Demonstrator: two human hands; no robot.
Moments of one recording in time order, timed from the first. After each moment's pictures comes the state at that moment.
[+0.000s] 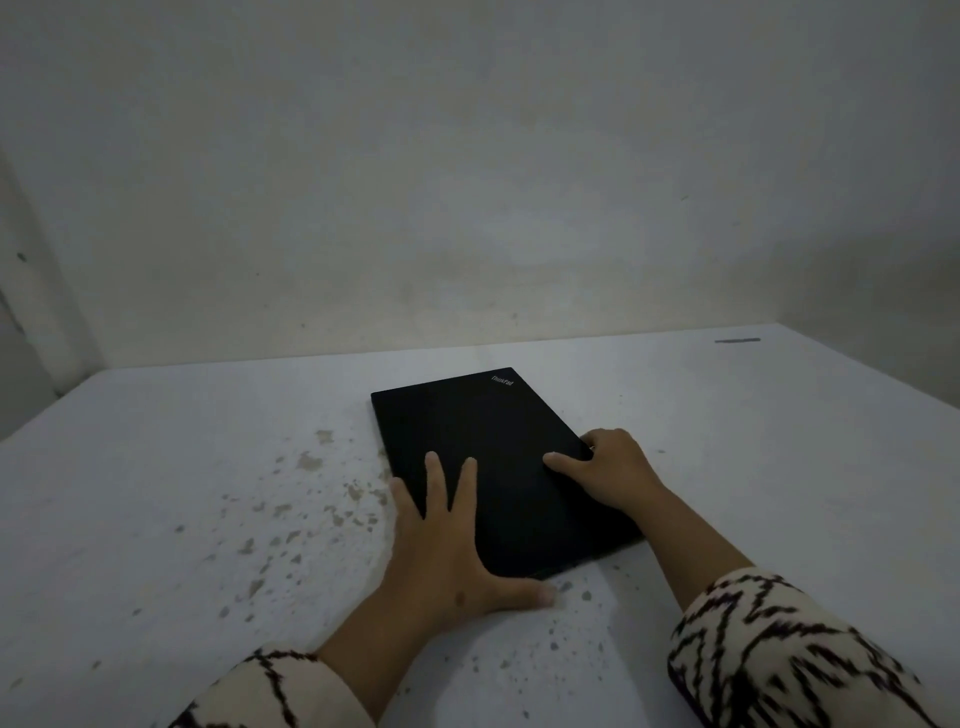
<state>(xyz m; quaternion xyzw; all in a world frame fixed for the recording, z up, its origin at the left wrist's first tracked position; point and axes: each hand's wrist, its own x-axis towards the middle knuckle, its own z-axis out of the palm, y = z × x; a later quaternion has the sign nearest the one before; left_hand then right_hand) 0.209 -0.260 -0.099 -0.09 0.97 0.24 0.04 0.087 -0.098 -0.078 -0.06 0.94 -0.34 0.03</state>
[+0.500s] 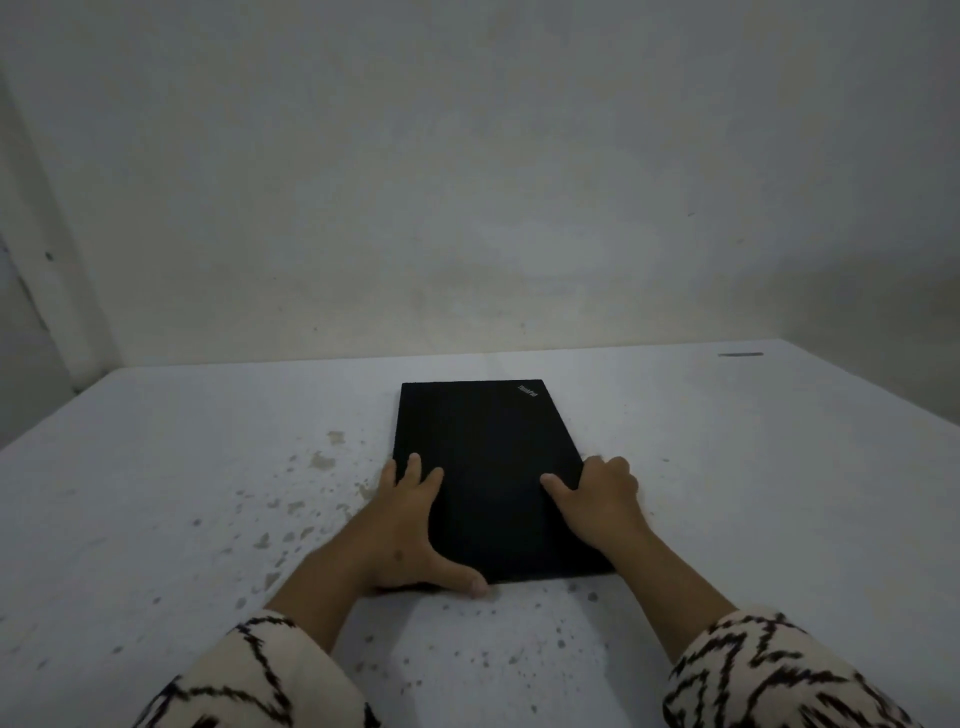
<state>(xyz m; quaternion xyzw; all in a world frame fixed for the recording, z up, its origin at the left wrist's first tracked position) 0.200 -0.316 -0.084 -0.04 0.97 0.20 0.10 0.126 -0.123 -0.083 0.01 0.95 -0.31 0.00</state>
